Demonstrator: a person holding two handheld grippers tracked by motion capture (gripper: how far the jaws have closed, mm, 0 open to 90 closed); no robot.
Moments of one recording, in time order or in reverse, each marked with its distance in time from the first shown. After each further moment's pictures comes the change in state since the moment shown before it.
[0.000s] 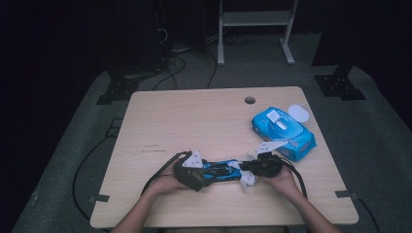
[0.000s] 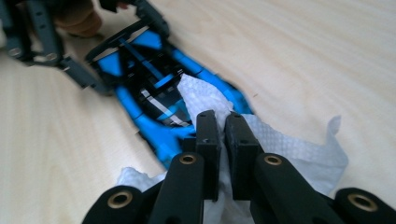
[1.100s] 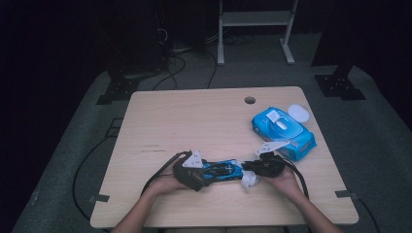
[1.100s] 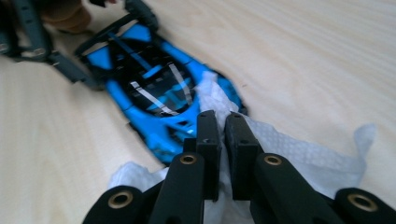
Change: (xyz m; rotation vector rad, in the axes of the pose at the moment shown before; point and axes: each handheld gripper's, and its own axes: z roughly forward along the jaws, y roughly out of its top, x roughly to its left) left arm 0.000 0.000 0.000 0.004 0.005 0.000; right arm -0.004 -0.004 -0.003 0.009 -0.017 0.020
